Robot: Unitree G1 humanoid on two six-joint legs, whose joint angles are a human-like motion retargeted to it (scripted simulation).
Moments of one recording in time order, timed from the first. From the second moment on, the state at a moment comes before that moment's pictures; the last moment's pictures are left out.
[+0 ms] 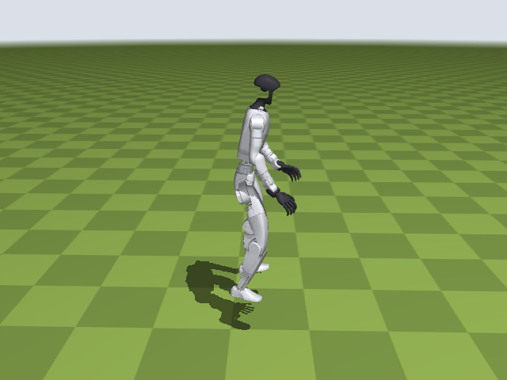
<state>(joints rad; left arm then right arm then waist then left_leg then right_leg) -0.17 0.25 -0.28 0.77 0.14 -0.06 0.54 -0.18 -0.25 0.44 0.95 -0.36 0.08 -0.66 0.00 0.04 0.12 -0.23 0.13 -0.04 0.20 -0.34 -0.13 -0.36 -0.25 -0.40 0.64 -0.41 0.00</state>
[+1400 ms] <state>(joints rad) -0.75 0.77 -0.31 0.29 0.04 -0.12 0.73 -0.66 -0.93 0.26 0.16 -0.13 -0.09 -0.69 -0.03 0.12 0.25 -1.33 -0.15 -0.03 1.81 -0.87 -0.01 -1.22 -0.64 0.02 1.96 -0.61 -0.02</state>
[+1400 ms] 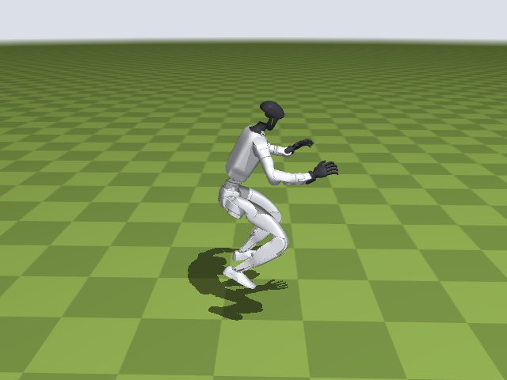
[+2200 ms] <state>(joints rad) 0.02 0.28 -0.16 1.13 0.15 -0.05 0.55 0.08 -0.31 0.29 1.11 -0.29 -0.02 -0.65 0.02 0.02 0.02 -0.21 0.11 0.03 0.41 -0.44 -0.09 -0.27 -0.17 -0.23 0.58 -0.55 0.12</state>
